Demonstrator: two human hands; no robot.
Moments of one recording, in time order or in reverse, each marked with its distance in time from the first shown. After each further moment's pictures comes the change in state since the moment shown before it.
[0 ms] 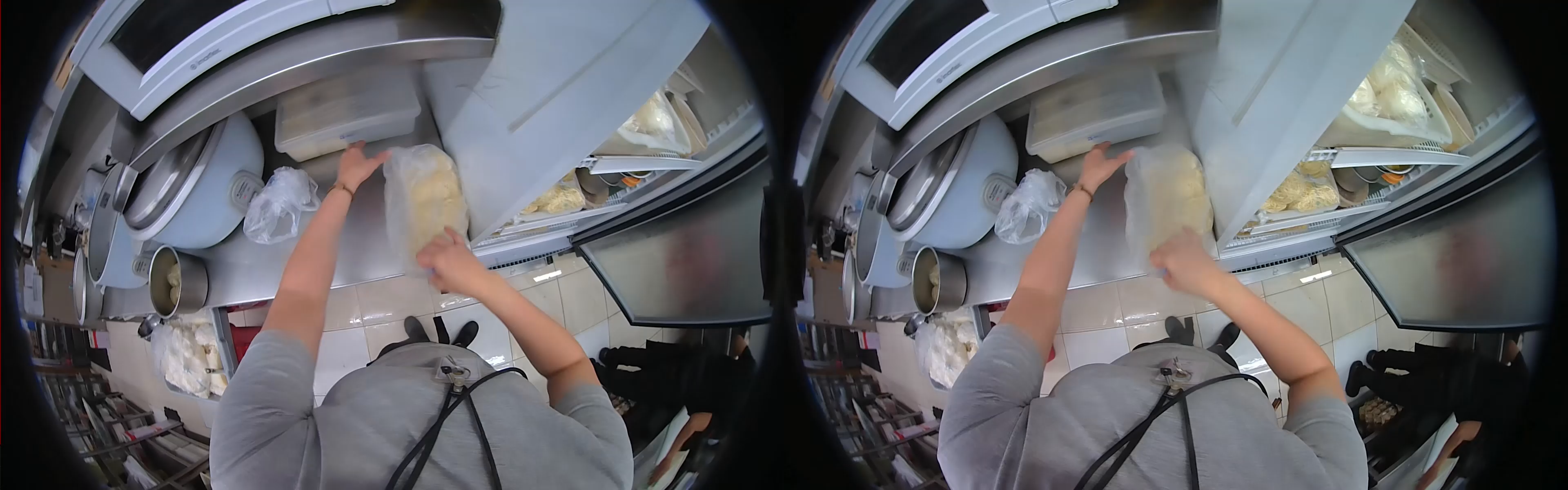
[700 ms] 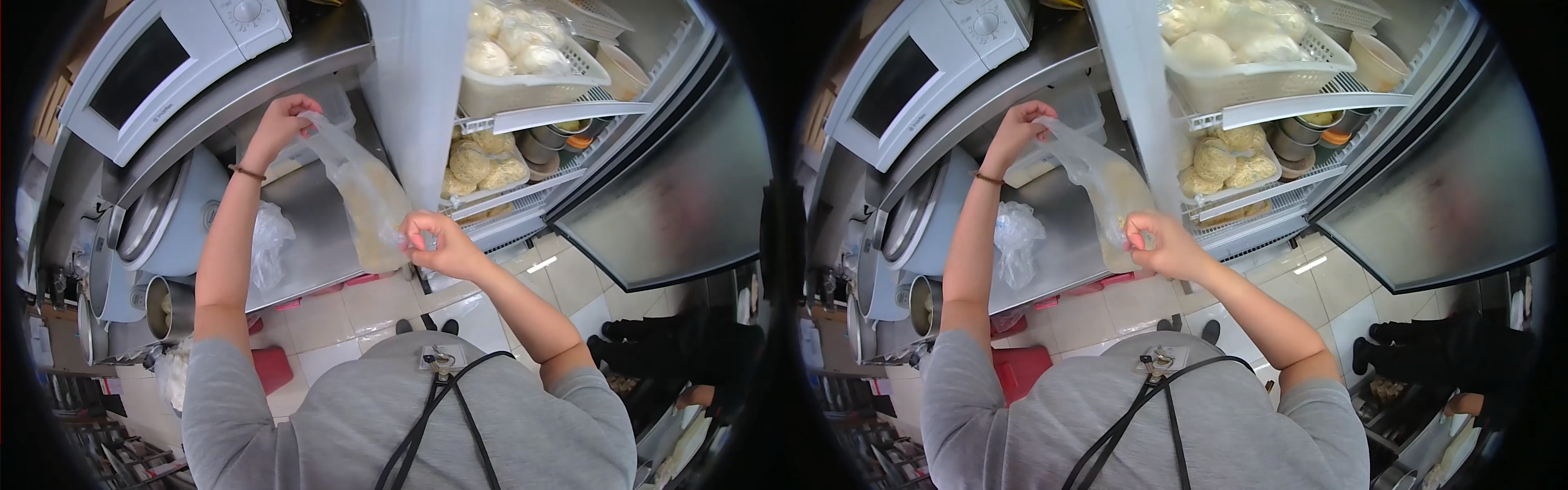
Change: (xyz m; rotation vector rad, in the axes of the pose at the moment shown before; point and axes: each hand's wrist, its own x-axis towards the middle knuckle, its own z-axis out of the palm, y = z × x) left_hand -0.039 0.169 -0.117 -0.264 -0.228 0.410; right_hand -0.069 -0.020 -0.101 1.016 0.363 0.080
